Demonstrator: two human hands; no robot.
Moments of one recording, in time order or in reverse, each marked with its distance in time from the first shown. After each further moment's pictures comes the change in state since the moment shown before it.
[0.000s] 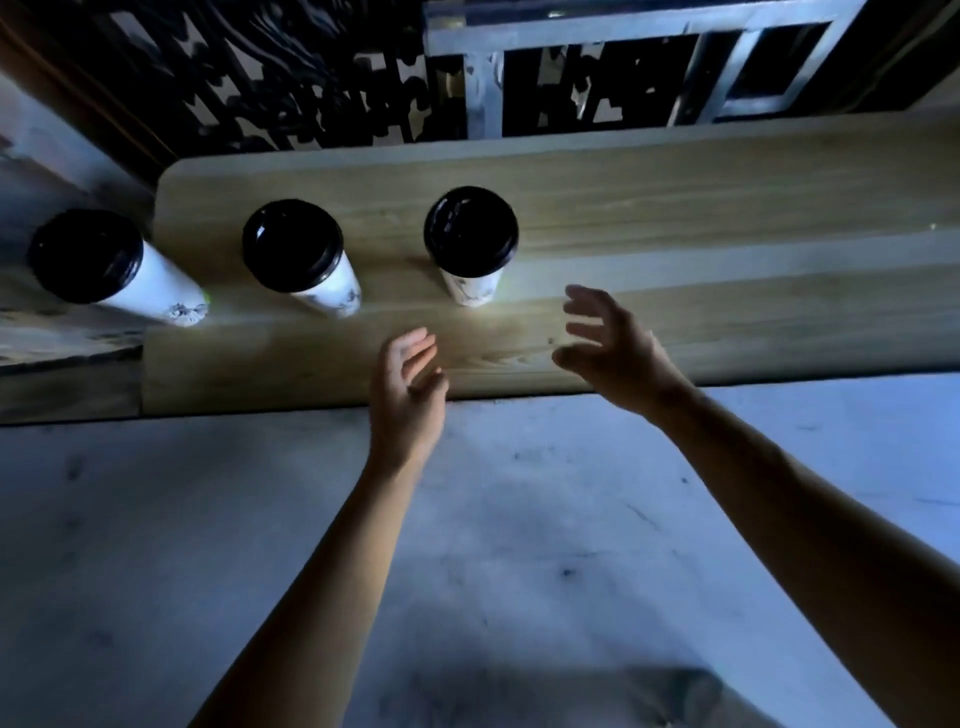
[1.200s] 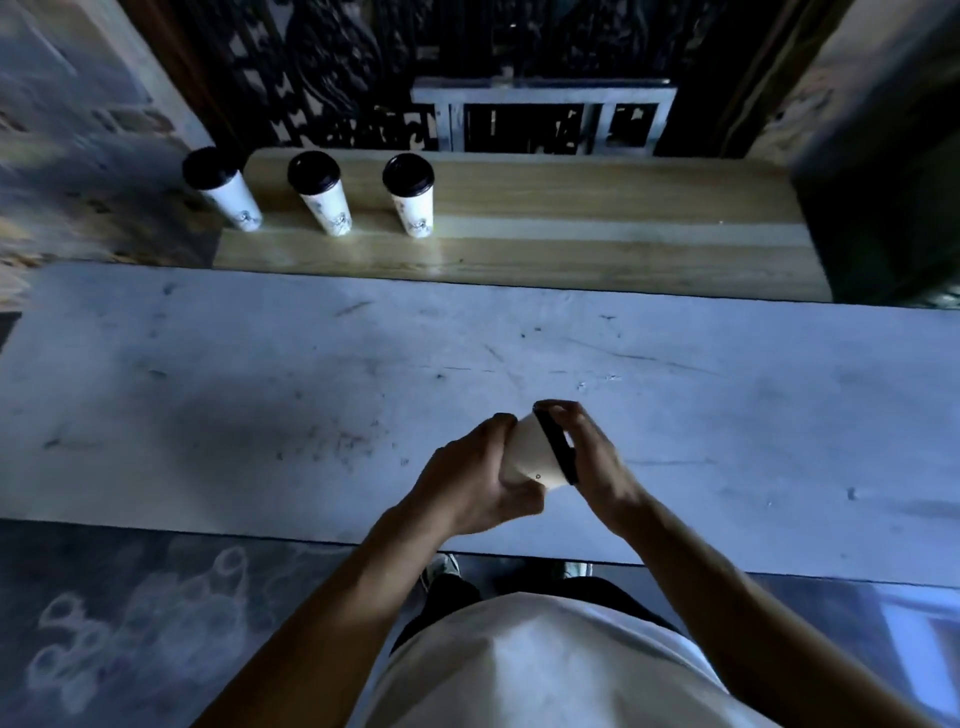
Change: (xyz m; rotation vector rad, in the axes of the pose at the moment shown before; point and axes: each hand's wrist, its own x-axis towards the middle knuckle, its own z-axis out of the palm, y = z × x) left_hand -0.424 0.022 0.093 0.972 -0.458 0.208; right_hand -0.384 0.097 -0.104 0.461 -0.124 0.191
